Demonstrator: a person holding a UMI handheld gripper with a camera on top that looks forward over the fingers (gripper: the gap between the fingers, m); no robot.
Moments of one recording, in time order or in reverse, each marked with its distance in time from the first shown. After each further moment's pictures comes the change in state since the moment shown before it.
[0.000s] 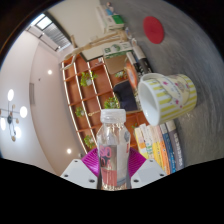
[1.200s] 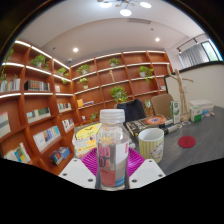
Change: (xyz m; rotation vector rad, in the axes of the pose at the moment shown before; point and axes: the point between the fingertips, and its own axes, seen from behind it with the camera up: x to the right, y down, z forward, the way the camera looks) arm 0.090 0.010 -0.093 -0.131 0.225 -1.629
